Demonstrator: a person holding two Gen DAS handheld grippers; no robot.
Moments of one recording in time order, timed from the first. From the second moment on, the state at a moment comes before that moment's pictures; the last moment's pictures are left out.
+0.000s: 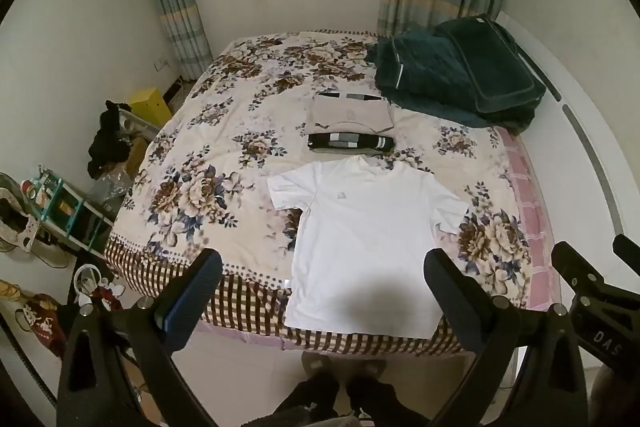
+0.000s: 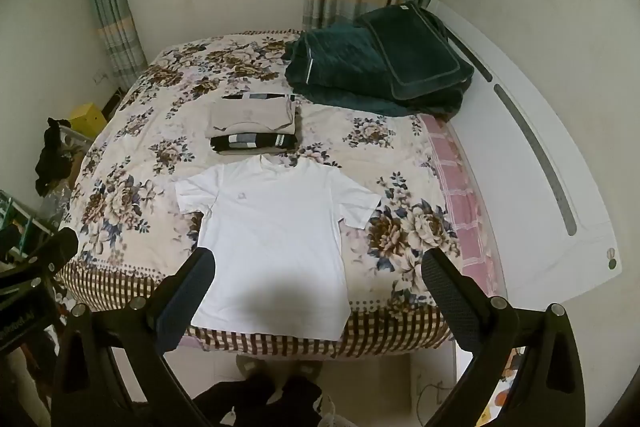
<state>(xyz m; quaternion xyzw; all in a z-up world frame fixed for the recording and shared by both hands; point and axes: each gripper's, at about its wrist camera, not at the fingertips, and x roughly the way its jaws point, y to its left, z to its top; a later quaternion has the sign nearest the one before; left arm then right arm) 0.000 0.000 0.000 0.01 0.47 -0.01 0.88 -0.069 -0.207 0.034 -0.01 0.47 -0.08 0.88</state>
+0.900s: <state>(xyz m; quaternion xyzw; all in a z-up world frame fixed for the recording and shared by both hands) 0.005 -0.001 0.006 0.02 0.47 0.00 0.88 -0.061 -0.203 0.042 -0.01 0.46 -0.08 0.88</state>
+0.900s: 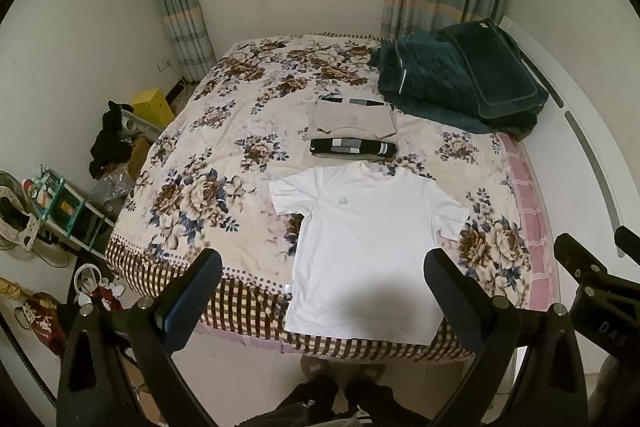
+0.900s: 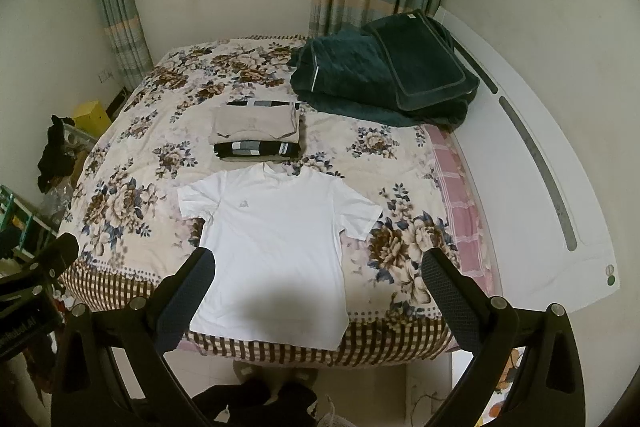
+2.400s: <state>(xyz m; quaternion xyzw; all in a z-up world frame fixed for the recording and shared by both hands) 0.018 -0.006 0.020 0.01 0.46 -0.01 0.89 -0.055 -0.202 0.066 -0.02 0.45 -0.08 0.89</state>
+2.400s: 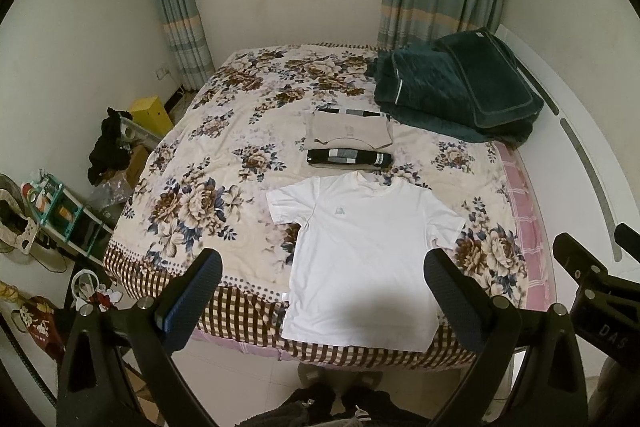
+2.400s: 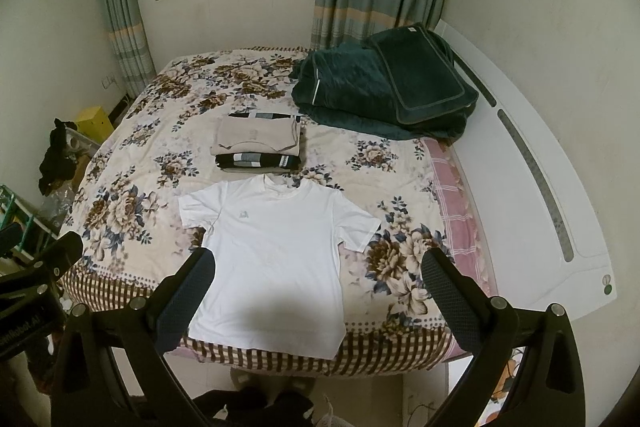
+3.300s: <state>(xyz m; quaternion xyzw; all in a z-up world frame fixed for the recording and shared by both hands) 0.027 0.009 0.001 0.00 0.43 0.03 0.90 -0.050 -0.213 0.051 0.01 0.47 -0.08 0.88</state>
